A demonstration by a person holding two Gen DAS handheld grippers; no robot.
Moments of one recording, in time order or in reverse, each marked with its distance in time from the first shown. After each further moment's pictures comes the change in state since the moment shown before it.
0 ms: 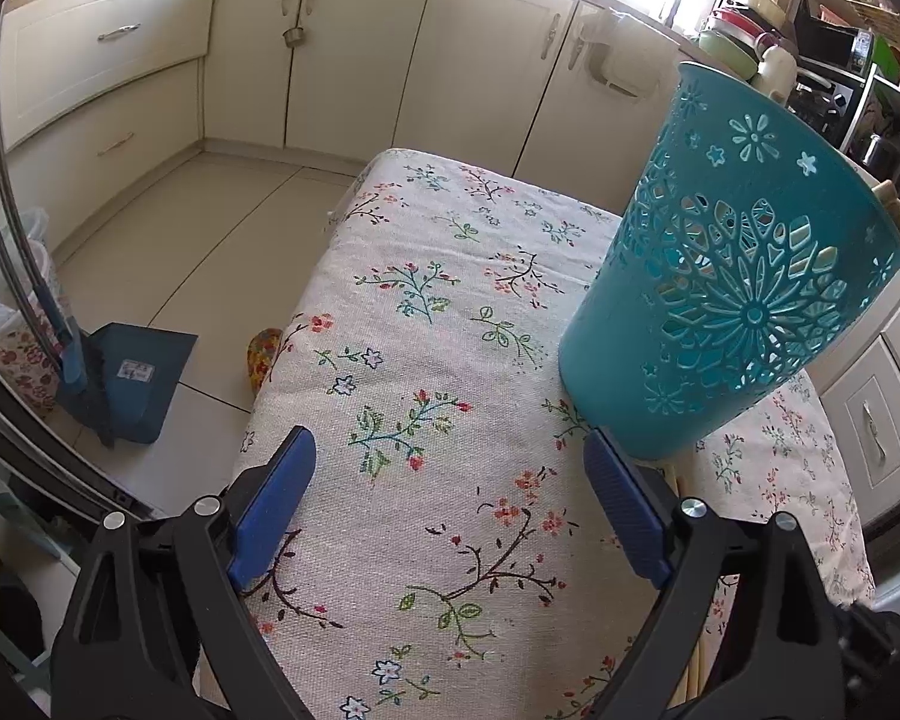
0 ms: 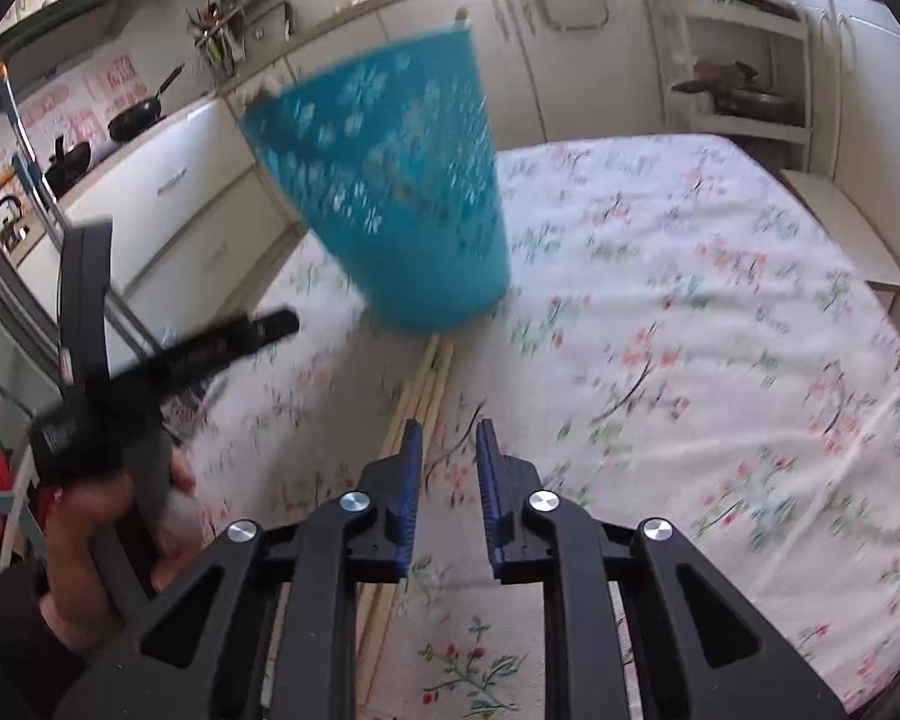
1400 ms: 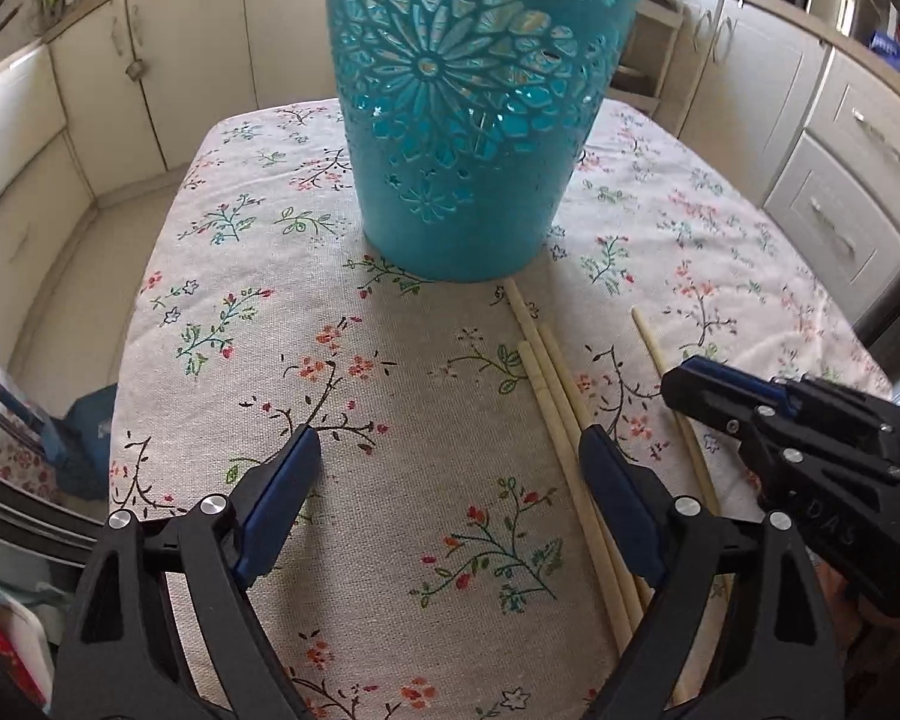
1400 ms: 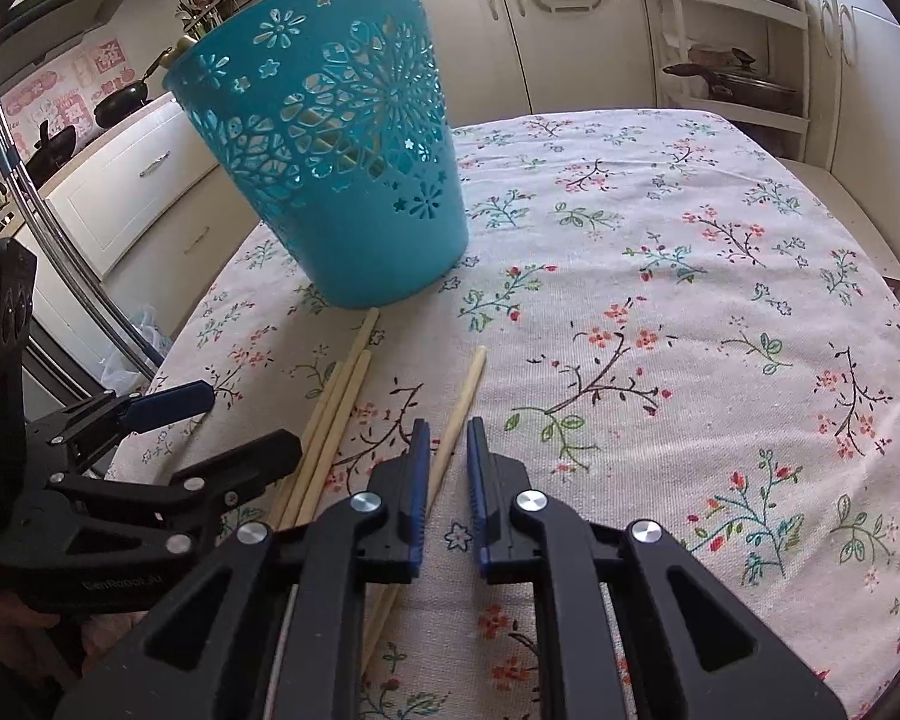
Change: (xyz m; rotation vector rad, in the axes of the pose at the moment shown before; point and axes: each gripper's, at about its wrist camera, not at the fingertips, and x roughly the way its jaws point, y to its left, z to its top) left arm -0.006 -0.074 -0.049 0.392 0.172 -0.072; right arm 0.016 -0.025 -0.006 0.010 0.012 -0.023
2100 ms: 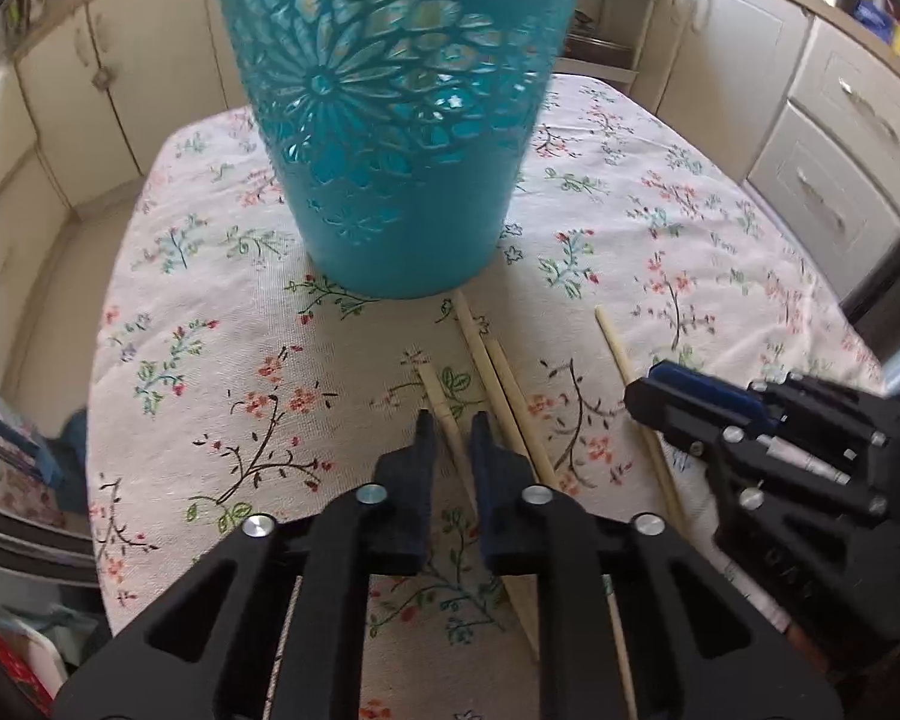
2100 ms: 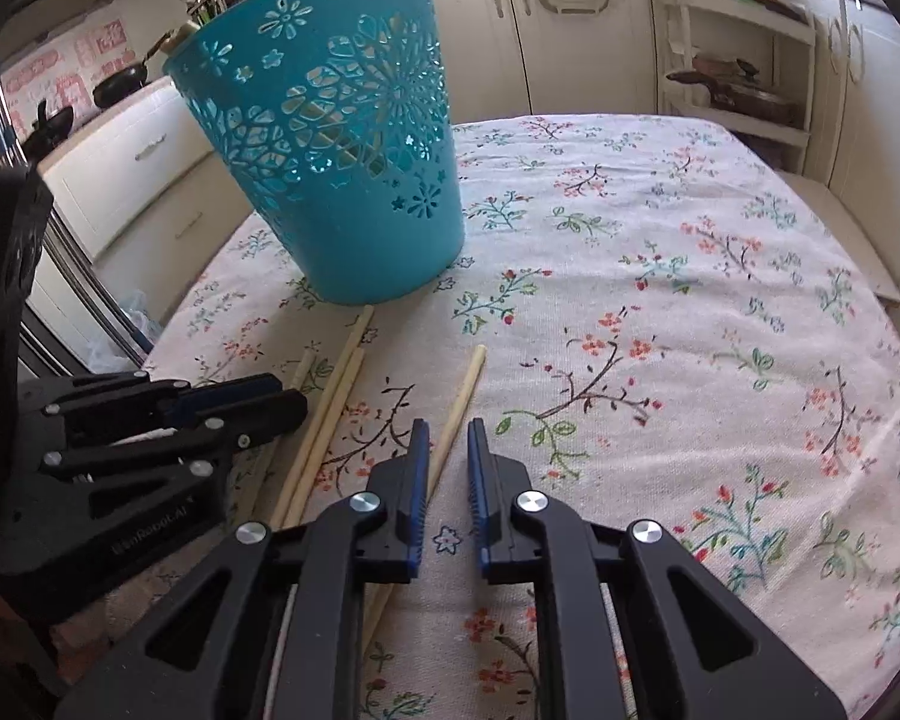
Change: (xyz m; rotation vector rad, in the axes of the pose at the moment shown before) left arm 0.013 -0.013 0.016 0.023 0.071 -0.060; right arm 0.005 0.005 0.007 -0.054 0.022 -0.048
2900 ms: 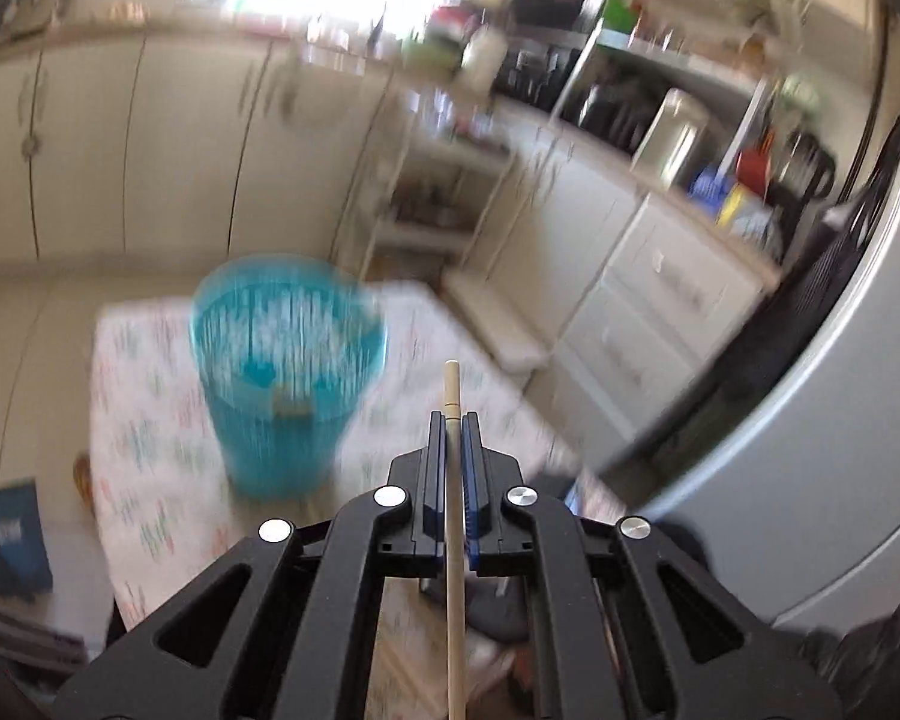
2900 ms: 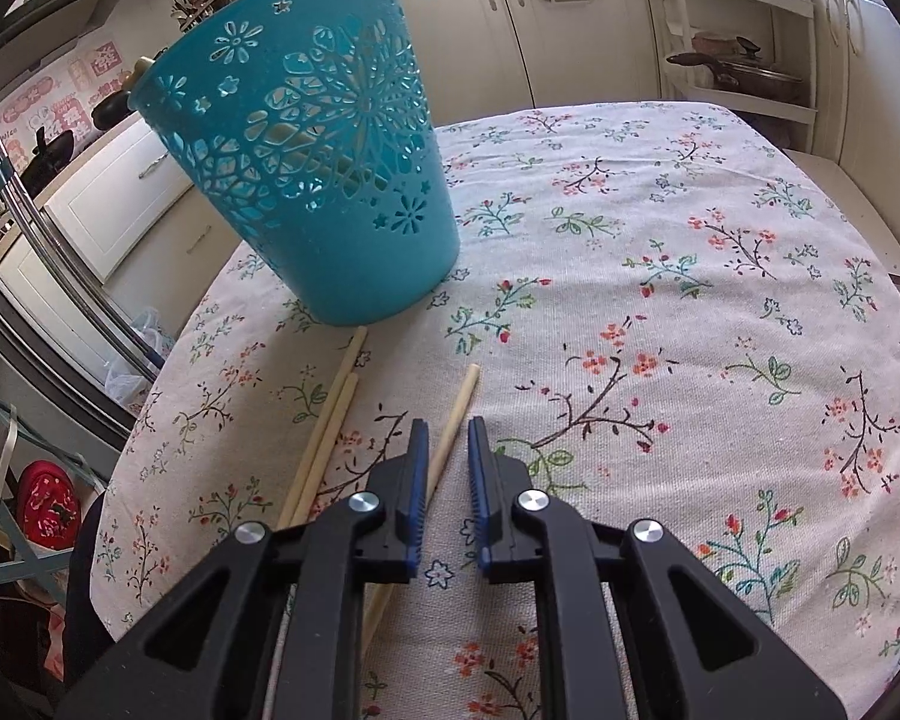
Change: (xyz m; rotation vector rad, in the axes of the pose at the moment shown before) left arm -0.190 0.009 0.064 -0.005 -0.358 -0.408; right arm 0.007 -0.014 0.008 0.065 0.005 0.067
